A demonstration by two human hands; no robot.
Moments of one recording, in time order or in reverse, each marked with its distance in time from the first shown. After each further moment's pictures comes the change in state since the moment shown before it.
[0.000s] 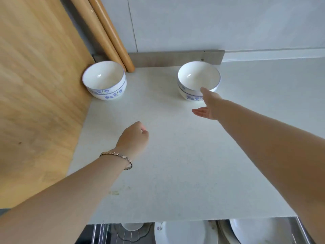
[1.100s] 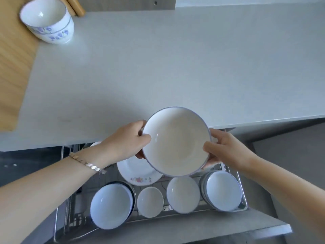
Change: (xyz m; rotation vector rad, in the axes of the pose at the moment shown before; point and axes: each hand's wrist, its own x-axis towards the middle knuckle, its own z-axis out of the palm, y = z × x) left_hand -0.224 0.052 0.083 -0.112 -0.498 0.139; right_hand -0.215 0.203 -0.227 -0.494 -0.323 -0.105
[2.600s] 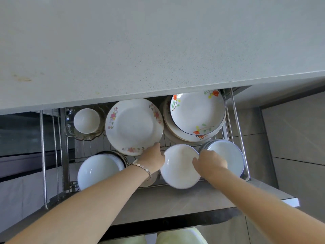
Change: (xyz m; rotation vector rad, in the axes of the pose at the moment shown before) left_hand 0.055 -0.099 0.202 0.284 -0.185 -0.284; right_hand 0.051 0.173 0.066 -0.803 0.014 0.468
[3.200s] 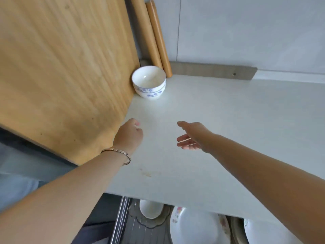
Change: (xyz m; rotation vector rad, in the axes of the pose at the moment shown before) left_hand -0.054 -0.143 -0.400 -0.425 0.915 -0.077; right_hand -0.061 -0.377 -0.247 0.818 -0.101 -0.463
